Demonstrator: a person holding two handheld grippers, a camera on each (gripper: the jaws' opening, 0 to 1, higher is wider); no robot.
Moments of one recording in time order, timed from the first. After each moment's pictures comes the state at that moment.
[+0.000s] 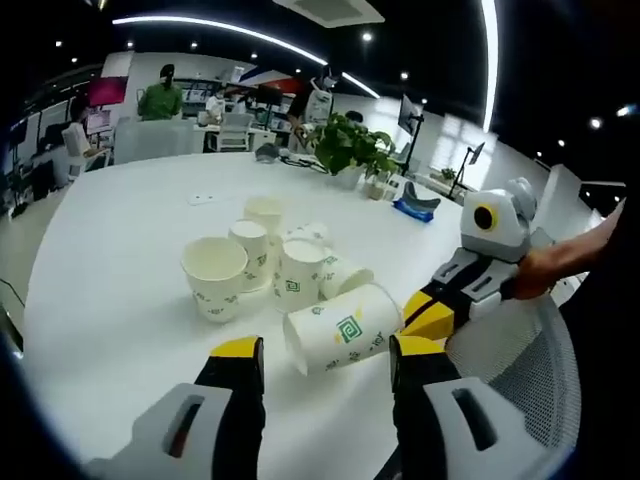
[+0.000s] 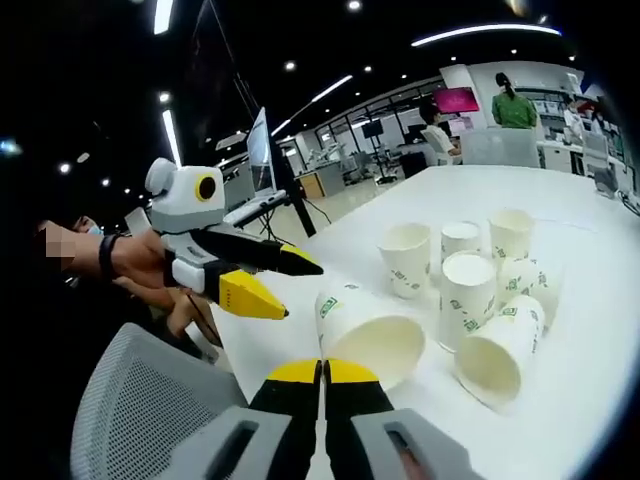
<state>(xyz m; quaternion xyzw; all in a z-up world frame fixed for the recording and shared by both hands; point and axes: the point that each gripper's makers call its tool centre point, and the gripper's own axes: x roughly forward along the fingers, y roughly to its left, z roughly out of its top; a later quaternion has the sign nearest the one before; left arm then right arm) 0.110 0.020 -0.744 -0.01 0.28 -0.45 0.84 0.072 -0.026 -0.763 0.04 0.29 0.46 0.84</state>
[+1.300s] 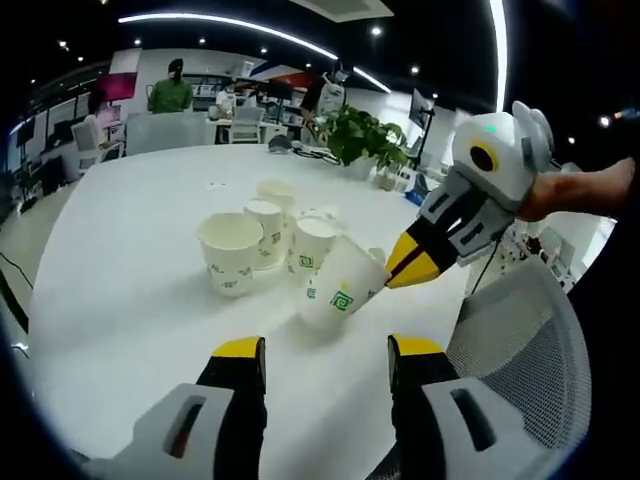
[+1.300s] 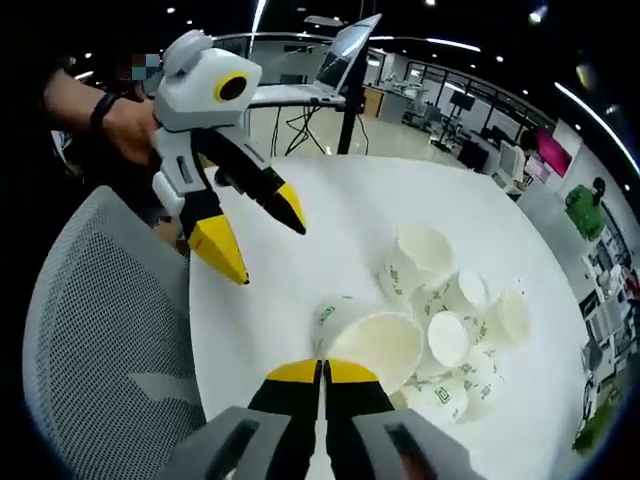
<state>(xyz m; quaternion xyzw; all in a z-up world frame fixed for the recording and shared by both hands) 0.102 0.042 -0.764 -0.01 0.30 -0.42 0.86 0.098 -0.039 -0.772 -0.32 0.34 0.49 0.74</state>
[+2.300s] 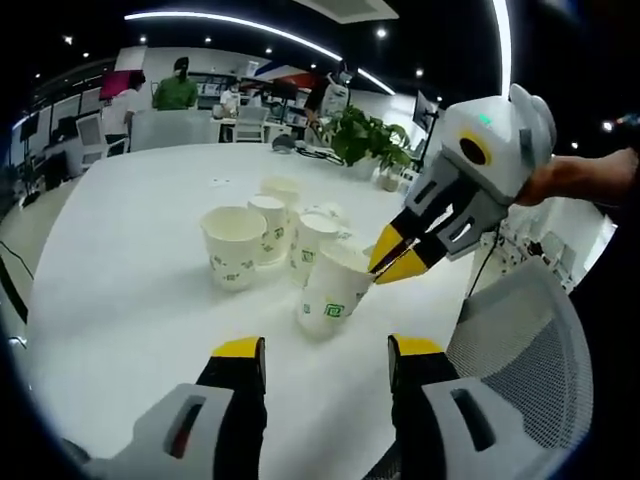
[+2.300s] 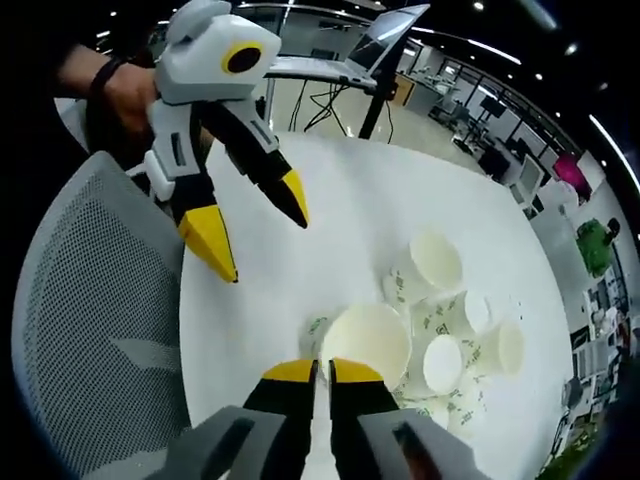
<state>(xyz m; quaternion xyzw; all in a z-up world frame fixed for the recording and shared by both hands) 0.099 0.045 -0.770 -0.02 0.30 -0.41 0.86 0.104 -0.030 -0.776 -0.39 0.34 0.50 0.70</state>
